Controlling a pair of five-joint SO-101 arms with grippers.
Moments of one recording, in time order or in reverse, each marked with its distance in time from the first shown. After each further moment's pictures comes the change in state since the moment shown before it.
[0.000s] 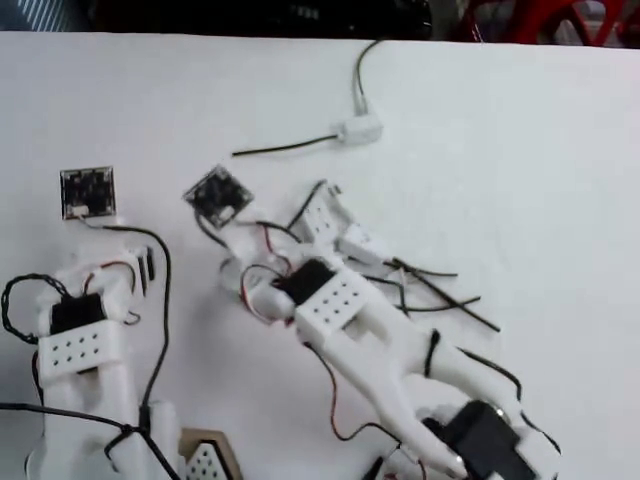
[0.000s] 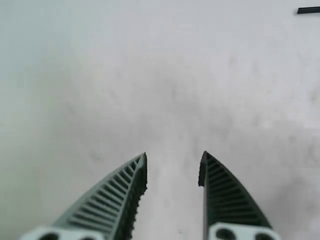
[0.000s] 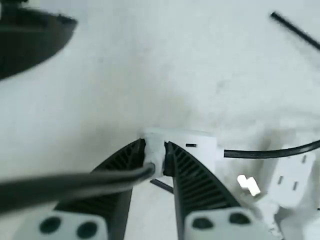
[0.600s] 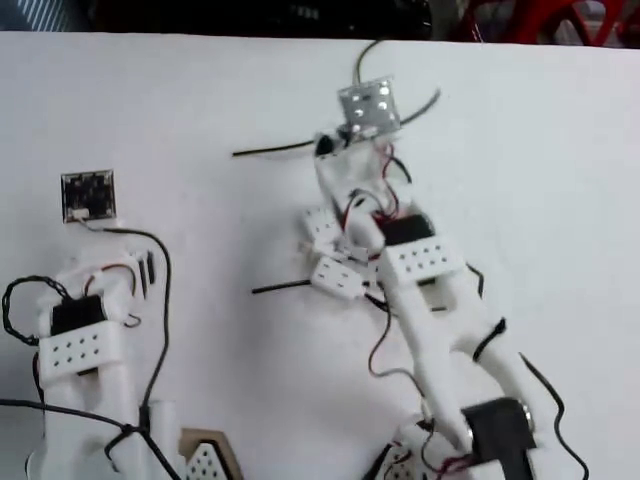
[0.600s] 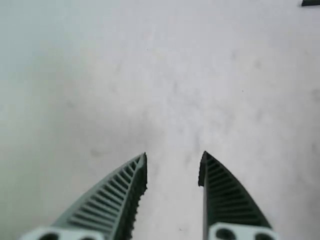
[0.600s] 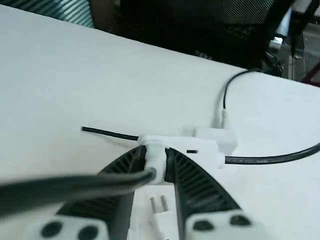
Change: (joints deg) left arm -0.4 0.0 0.4 0.0 0.0; right arm 28.0 2.6 -1.5 -22.1 0.0
